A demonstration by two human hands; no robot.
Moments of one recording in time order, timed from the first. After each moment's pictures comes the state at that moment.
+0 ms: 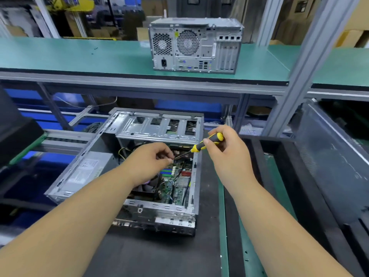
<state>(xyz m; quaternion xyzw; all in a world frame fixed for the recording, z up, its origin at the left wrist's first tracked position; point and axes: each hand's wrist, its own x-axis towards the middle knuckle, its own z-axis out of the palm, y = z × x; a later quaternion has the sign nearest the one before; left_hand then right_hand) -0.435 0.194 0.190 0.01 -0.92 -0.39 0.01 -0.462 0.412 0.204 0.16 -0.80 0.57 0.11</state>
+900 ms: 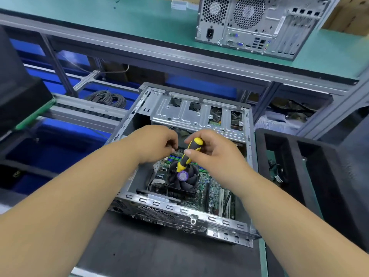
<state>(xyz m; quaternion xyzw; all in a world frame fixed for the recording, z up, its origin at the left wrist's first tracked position) -0.474 0.065 0.166 -0.08 -0.98 -0.16 -0.06 -0.476 0.275 0.182 0.26 -0.80 0.52 -0.15</state>
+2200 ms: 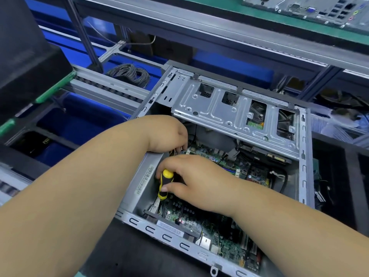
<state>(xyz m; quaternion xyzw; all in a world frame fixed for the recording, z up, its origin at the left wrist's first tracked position) -0.517 0.031 0.154 0.02 -0.94 -0.23 -0.25 -0.500 0.199 0.145 0.52 -0.77 0.26 -0.26</state>
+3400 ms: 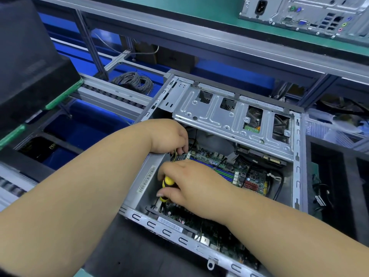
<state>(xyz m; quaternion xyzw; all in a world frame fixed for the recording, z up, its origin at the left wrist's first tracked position) -0.518 0.030 0.147 0.05 -0.92 -0.30 -0.24 -0.486 0.203 0.147 0.56 -0.78 0.22 -0.19</state>
